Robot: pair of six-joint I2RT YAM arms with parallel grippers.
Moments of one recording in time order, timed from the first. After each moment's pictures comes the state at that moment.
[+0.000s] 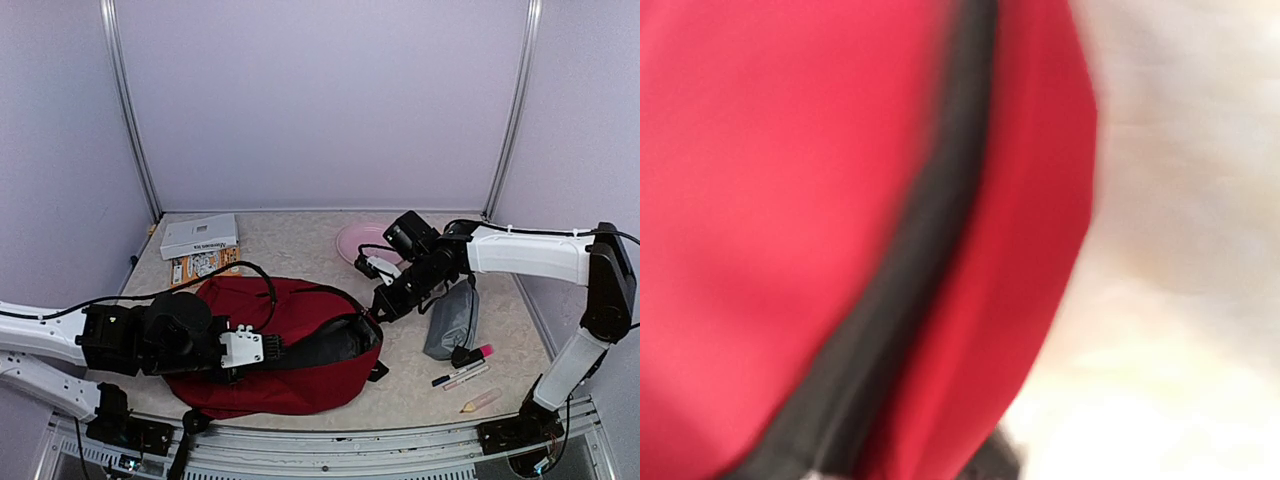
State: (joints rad) left arm -1.29 1.03 0.68 -0.30 -0.31 0.56; right arm 0.76 1.64 1.20 -0.67 -0.29 0.17
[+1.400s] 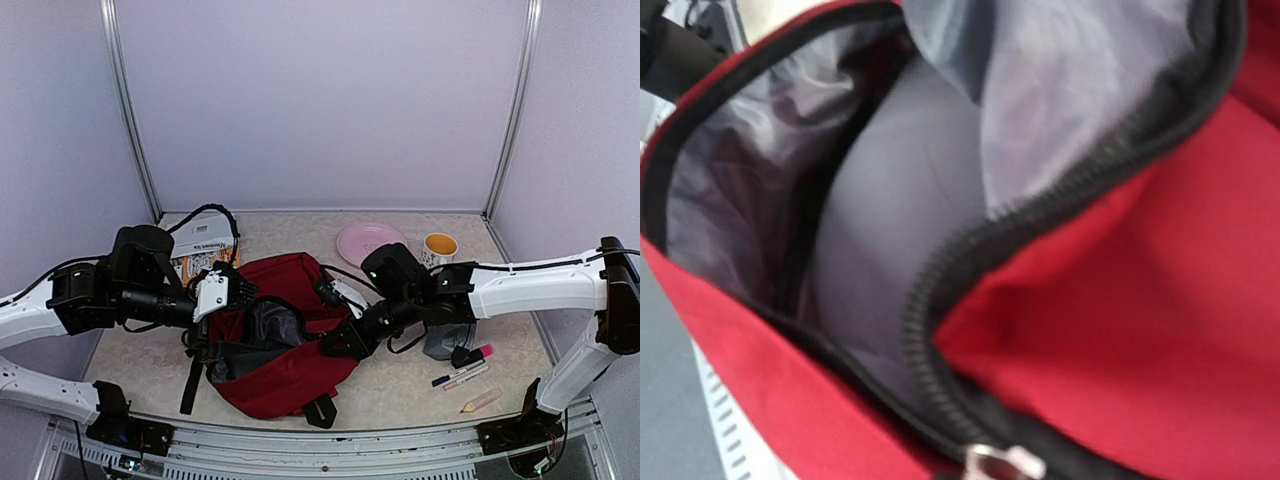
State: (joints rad) left arm -0.98 0.93 0.86 -0.45 0.24 0.59; right arm 1.05 1.55 1.02 -0.23 -0.41 0.31
